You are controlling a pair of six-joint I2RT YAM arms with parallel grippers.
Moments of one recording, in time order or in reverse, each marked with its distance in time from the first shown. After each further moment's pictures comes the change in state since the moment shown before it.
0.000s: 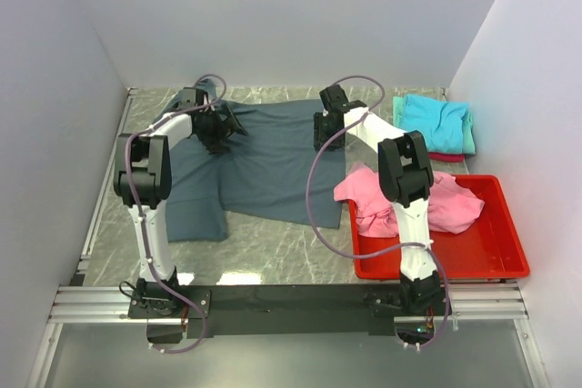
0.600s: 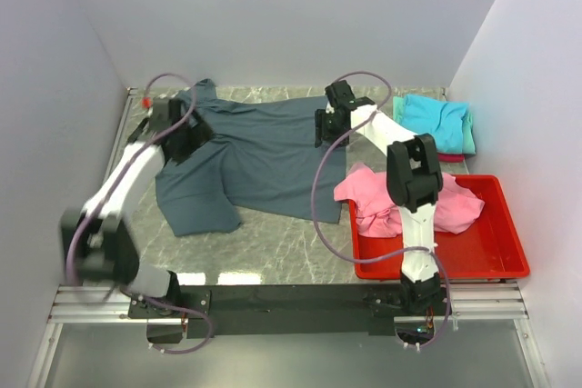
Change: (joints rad) left arm -0.021 -0.636 -0.353 -0.123 -0.446 -0.086; right arm -0.014 -0.076 -0.017 -0.041 -0.063 -0.028
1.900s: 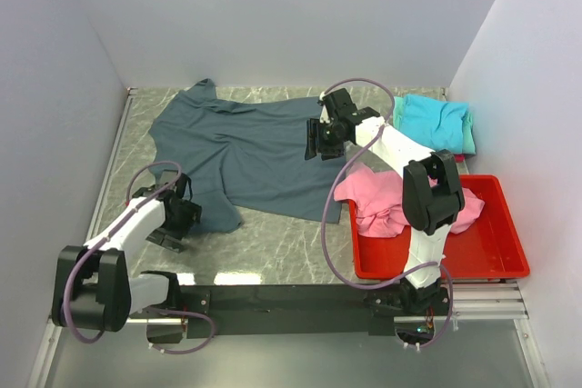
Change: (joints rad) left arm 0.000 -0.305 -0.603 -0.274 -0.174 -0.579; right arm 0.084 -0.280 -0.257 0.033 -0.141 0.034
